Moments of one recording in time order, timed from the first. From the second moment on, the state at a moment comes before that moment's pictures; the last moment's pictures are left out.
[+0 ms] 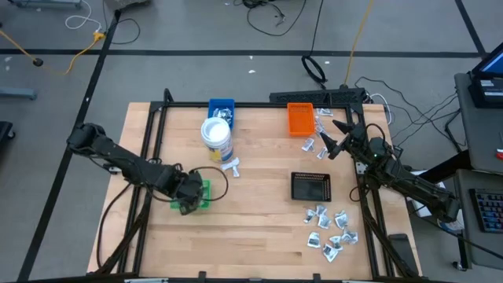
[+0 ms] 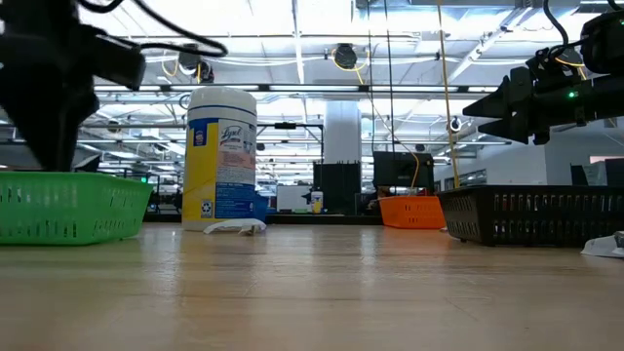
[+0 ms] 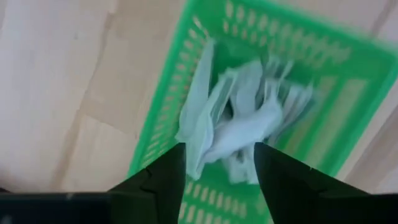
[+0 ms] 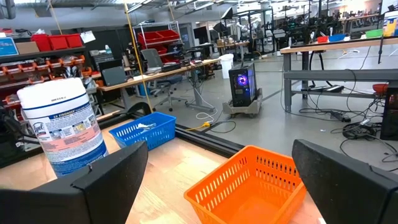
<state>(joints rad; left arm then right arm) -0.40 1.33 0.86 -1.06 -0.13 -0.82 -0.57 0.06 0.01 0.08 0.16 0.17</state>
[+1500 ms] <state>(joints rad) -0.18 2.06 1.47 -1.04 -0.41 -1.89 -0.57 0.06 0.01 0.08 0.16 0.17</state>
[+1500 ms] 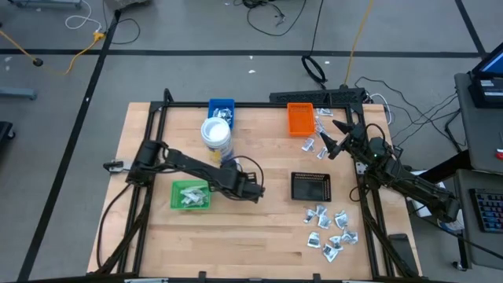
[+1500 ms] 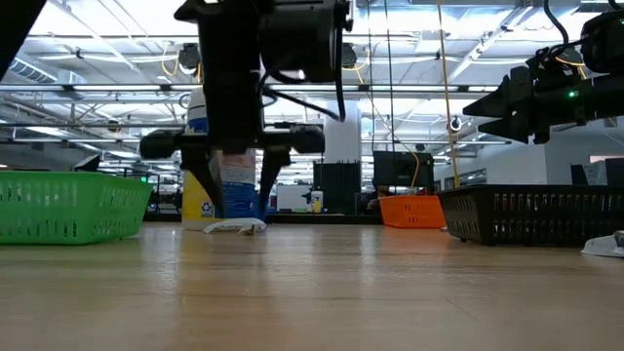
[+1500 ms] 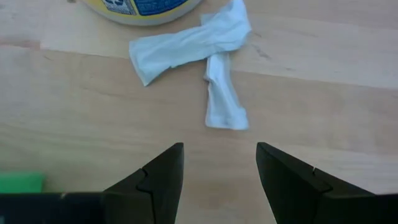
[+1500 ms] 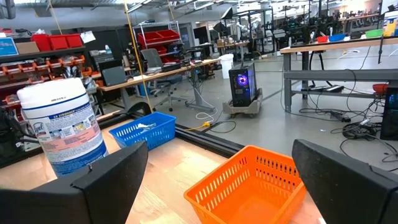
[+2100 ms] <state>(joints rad) -0.15 2.10 1.46 -1.04 -0.48 -1.87 -0.57 0.06 0.01 0.08 0.16 0.17</state>
